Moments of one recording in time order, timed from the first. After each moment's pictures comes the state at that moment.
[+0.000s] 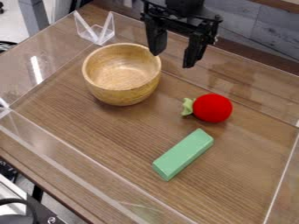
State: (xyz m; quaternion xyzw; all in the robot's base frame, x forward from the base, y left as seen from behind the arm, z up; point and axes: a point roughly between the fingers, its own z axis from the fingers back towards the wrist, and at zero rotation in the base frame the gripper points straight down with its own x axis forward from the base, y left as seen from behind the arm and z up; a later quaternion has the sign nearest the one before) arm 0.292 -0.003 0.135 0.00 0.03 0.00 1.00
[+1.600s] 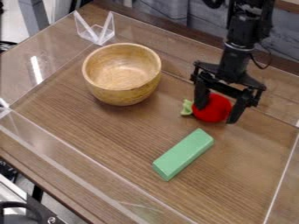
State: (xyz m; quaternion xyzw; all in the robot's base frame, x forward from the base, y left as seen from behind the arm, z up) arm 0.326 -0.064 0.040 0.01 0.09 0.01 1.00
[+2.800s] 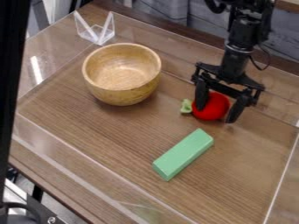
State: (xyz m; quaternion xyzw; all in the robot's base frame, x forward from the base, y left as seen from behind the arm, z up) arm 0.340 -0.059 0.027 0.01 0.09 0.02 1.00
